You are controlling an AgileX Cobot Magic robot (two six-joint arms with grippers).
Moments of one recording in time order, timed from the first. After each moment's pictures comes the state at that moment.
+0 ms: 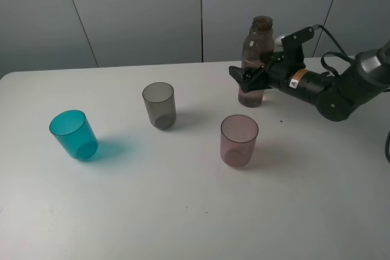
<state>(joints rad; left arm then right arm) -0.02 0.00 -0.51 0.01 1.08 -0.02 0.15 2.21 -0.89 -0.50 -1.04 0.17</state>
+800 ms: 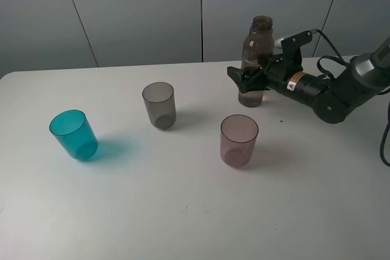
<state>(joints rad) -0.02 0.00 -0.51 0.01 1.08 -0.02 0.15 2.25 -0.91 -0.51 -1.07 0.21</state>
